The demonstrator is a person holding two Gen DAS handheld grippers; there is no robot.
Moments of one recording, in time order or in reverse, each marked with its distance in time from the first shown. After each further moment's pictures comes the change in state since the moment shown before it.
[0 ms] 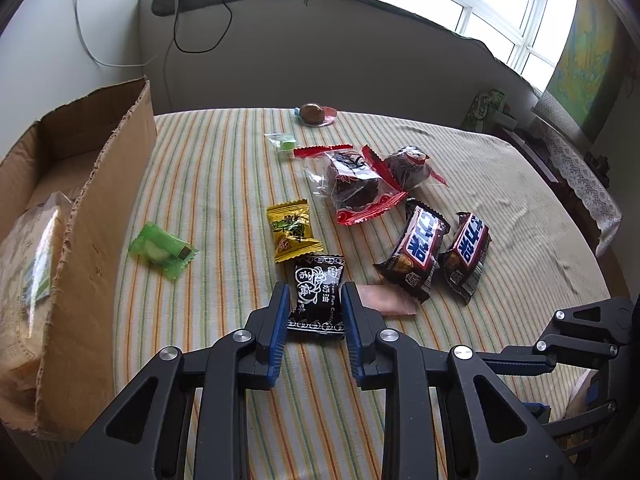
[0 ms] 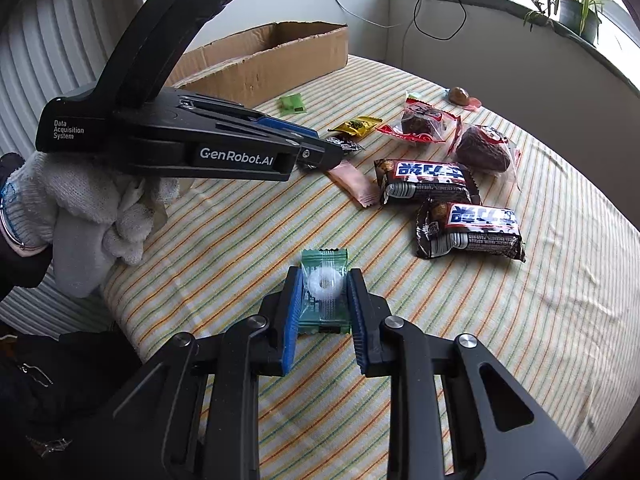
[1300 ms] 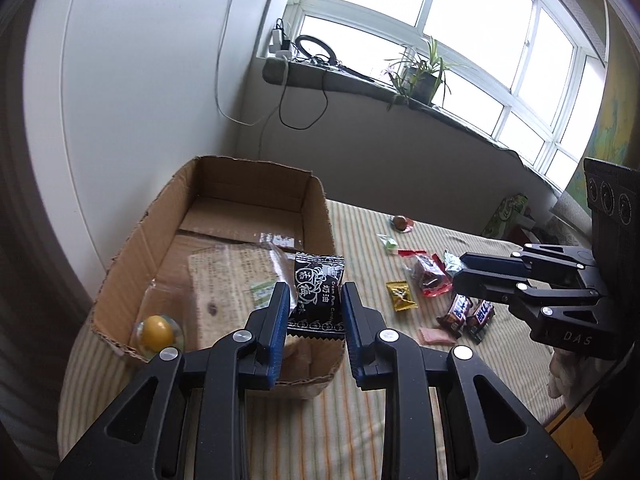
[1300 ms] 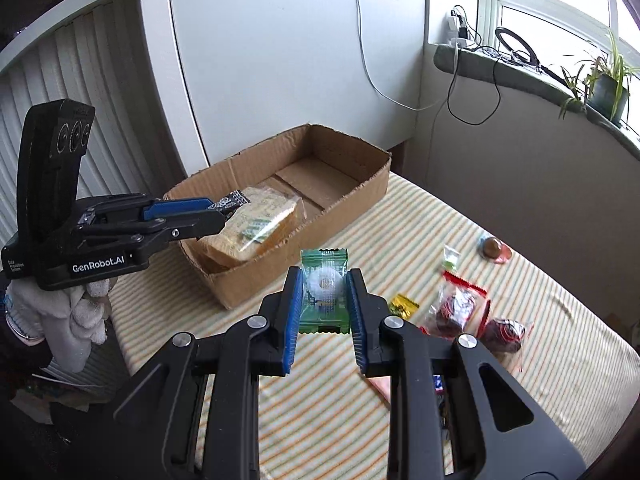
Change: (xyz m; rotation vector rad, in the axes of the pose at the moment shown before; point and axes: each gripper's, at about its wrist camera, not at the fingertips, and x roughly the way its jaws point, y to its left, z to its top) left arm -0.123 0.101 -0.013 -0.204 -0.280 0.081; right arm -0.014 0.042 0.149 -0.080 -0.157 0.051
